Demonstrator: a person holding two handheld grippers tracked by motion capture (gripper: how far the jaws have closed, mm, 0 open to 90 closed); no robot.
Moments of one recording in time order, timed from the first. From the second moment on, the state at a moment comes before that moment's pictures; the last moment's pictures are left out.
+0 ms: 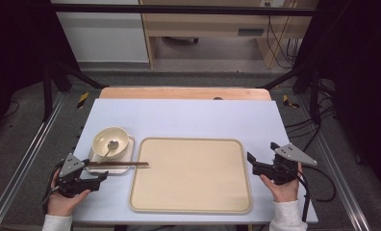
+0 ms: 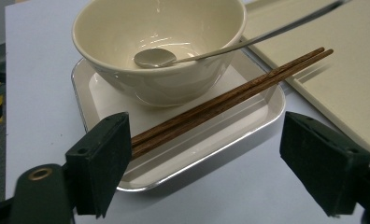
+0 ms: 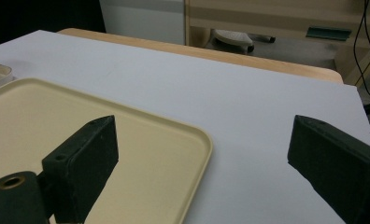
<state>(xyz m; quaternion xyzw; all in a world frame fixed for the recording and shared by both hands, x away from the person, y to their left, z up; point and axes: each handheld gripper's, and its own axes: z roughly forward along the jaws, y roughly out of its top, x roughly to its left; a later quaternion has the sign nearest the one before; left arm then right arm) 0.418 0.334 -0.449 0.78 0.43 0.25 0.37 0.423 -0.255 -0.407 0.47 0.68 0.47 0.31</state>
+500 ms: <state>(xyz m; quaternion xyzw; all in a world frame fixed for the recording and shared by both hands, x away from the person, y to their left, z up) 0.439 0.338 -0.460 0.79 0.43 0.26 0.35 0.425 -0.251 -0.410 0.46 0.69 0.46 0.30</state>
